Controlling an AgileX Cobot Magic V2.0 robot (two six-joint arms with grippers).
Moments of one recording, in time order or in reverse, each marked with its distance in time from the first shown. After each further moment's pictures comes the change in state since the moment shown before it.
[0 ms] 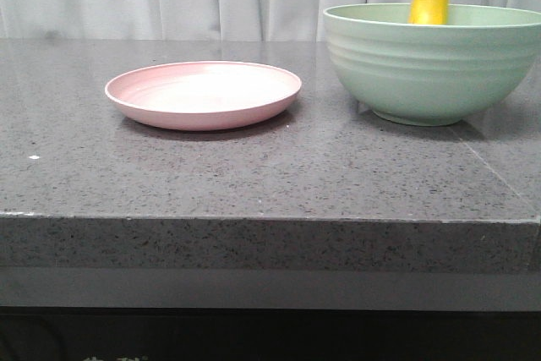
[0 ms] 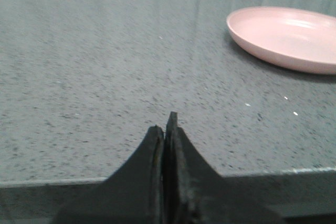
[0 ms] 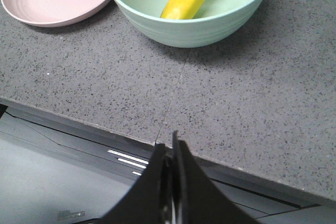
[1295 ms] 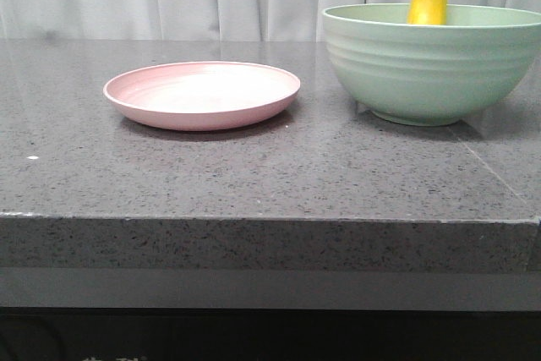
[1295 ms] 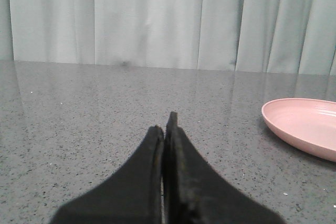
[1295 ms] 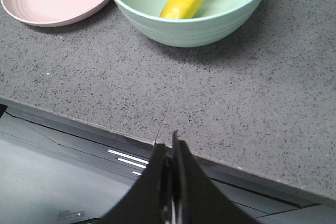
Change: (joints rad) left arm 0.123 -0.152 0.020 0.012 -0.134 -0.008; right arm 0.000 0.000 0.000 0.000 0.001 0.000
